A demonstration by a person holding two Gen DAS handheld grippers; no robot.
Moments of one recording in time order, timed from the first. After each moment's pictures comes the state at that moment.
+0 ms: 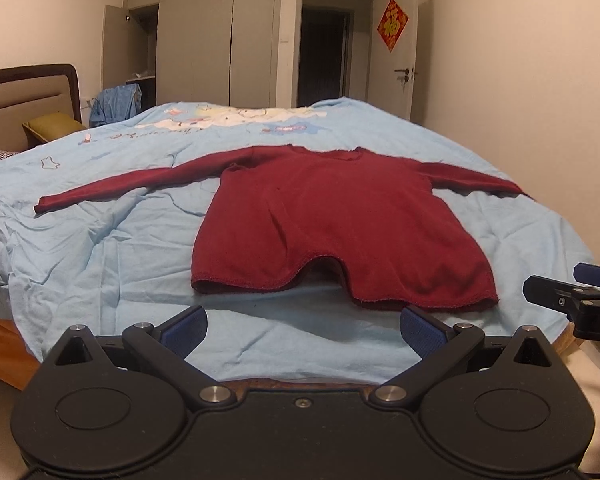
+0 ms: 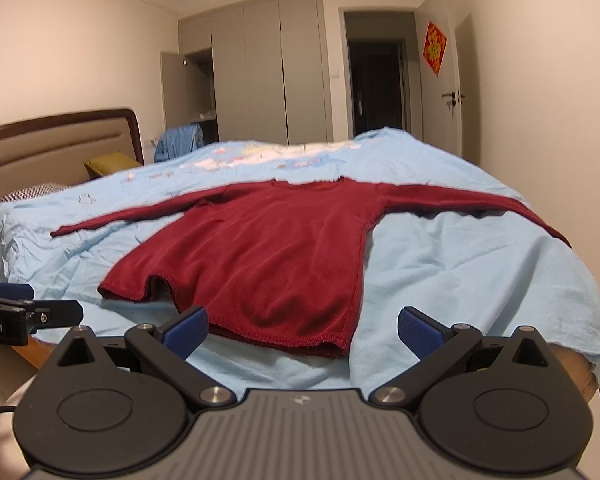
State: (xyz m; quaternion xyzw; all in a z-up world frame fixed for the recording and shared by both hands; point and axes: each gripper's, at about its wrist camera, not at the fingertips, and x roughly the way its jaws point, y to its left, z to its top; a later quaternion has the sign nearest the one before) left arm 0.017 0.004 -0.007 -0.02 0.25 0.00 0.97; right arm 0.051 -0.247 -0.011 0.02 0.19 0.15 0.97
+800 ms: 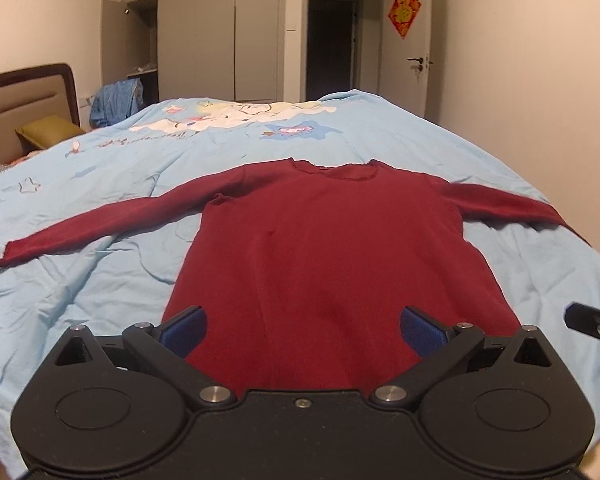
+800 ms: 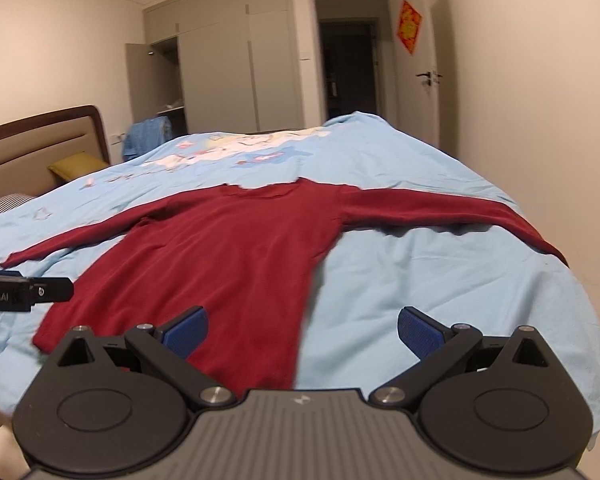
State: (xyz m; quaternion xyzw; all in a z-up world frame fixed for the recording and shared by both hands) left arm 0.161 -0.013 0.026 -0.01 0.27 0.02 0.96; right arm 0.166 -0.283 0.017 0.04 0.23 0.11 0.97
